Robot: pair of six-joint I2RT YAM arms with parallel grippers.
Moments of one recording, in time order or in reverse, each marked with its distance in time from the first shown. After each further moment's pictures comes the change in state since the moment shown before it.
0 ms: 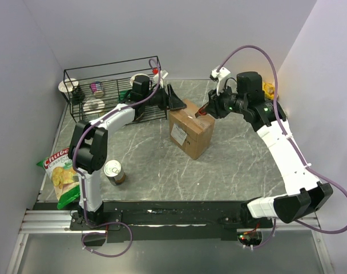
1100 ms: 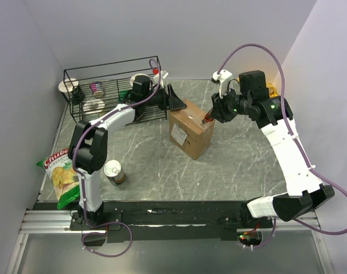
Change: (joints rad) left arm -0.002 -0.002 -0.003 -0.002 -0.007 0.005; right arm -0.002 0.021 0.127 -0.258 0.035 -0.061
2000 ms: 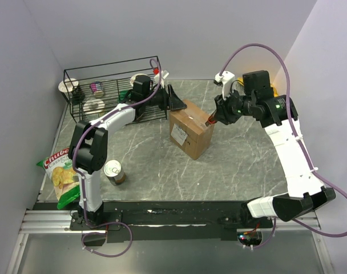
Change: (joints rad) left arm -0.001 0.002 0.008 -0.016 -0.002 0.010; right arm -0.021 0.000 0.049 -0.105 -0.008 -0.054
